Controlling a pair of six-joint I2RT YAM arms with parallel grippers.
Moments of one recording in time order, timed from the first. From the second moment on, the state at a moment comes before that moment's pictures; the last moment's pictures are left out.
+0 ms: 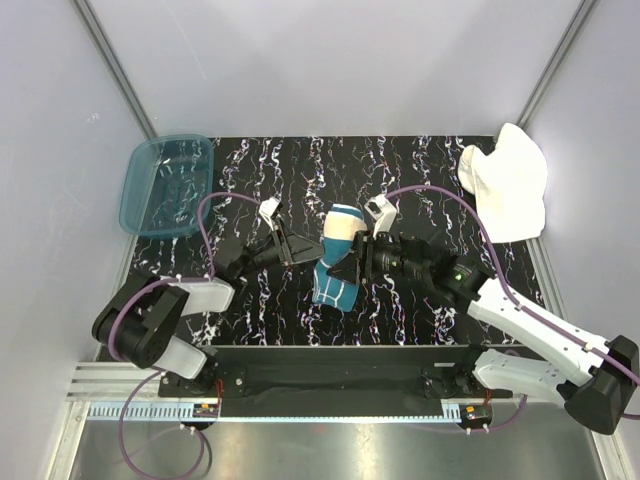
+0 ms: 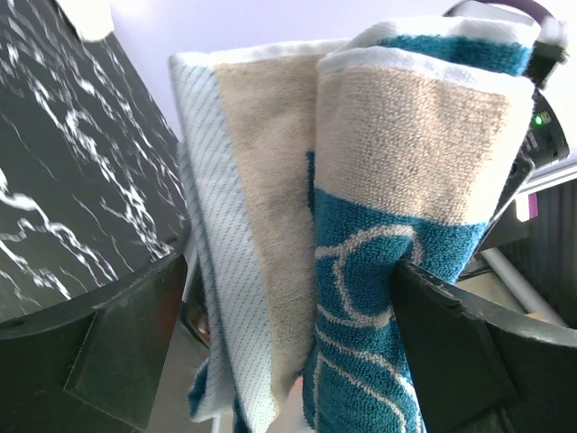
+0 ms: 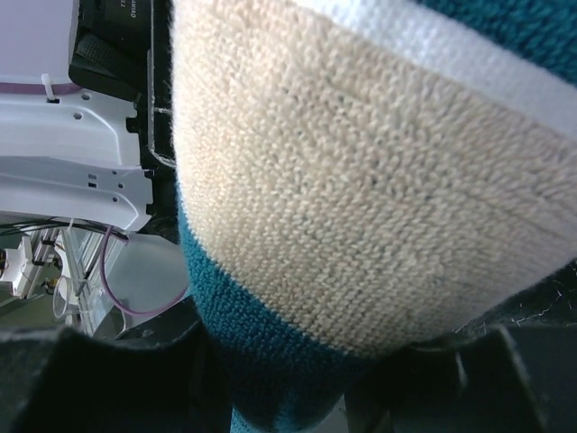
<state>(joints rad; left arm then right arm) -0.50 1.46 0.42 1.29 0.80 -1.38 0.82 1.03 0.89 -0.21 -0.31 0.65</state>
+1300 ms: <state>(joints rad) -0.56 1.12 0.47 0.92 0.75 -1.16 0.68 1.11 0.74 0.21 -0.51 0.82</state>
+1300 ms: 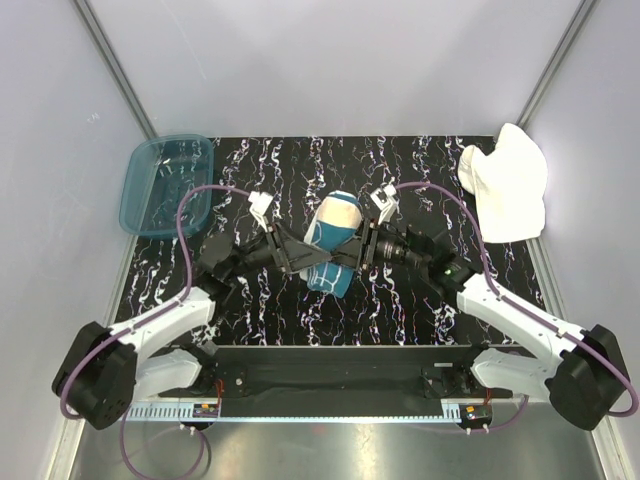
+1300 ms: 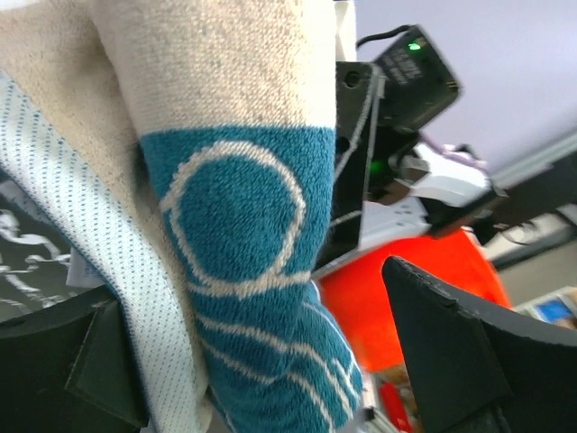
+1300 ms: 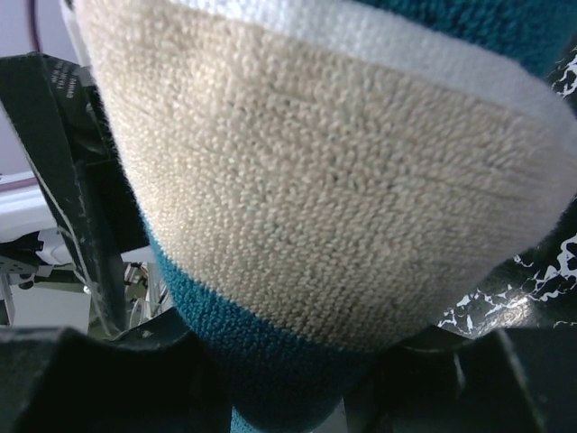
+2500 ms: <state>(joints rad) -0.62 1.03 0.70 0.19 0.47 -0.84 0.71 1.10 0.79 0.00 -0.33 0.72</state>
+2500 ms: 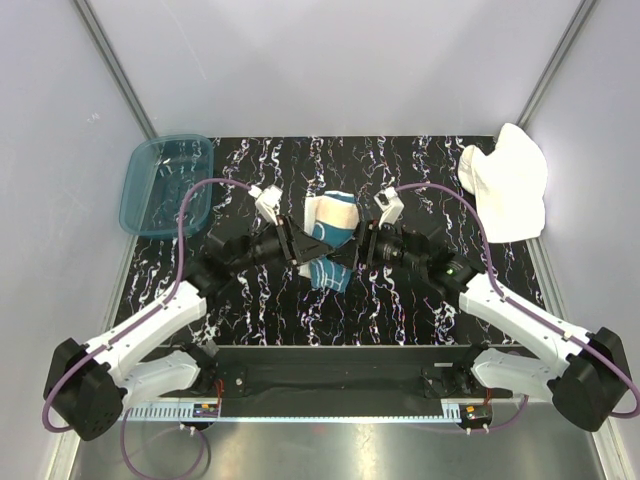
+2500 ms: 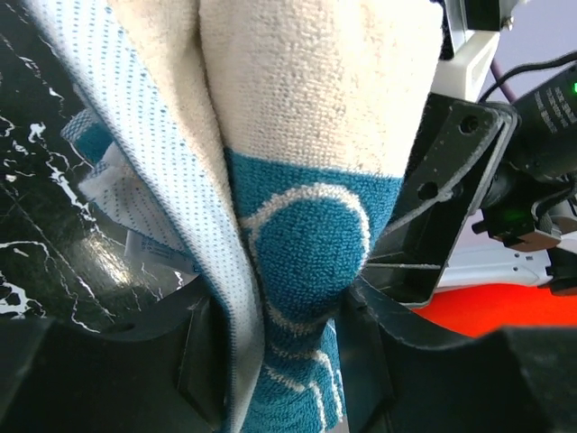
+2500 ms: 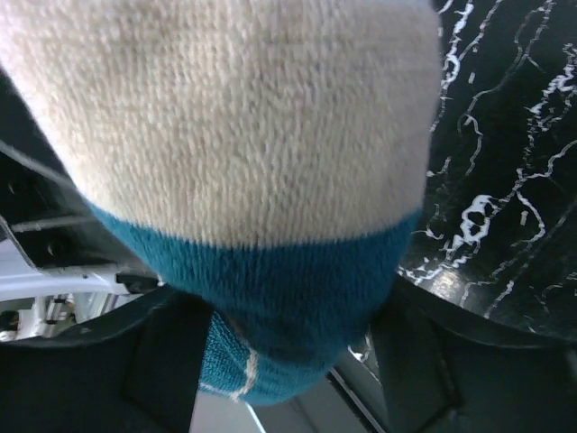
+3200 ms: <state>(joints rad) -0.26 1.07 0.70 0.36 0.50 -0.98 0.75 0.96 0.79 -0.14 -0.31 0.66</state>
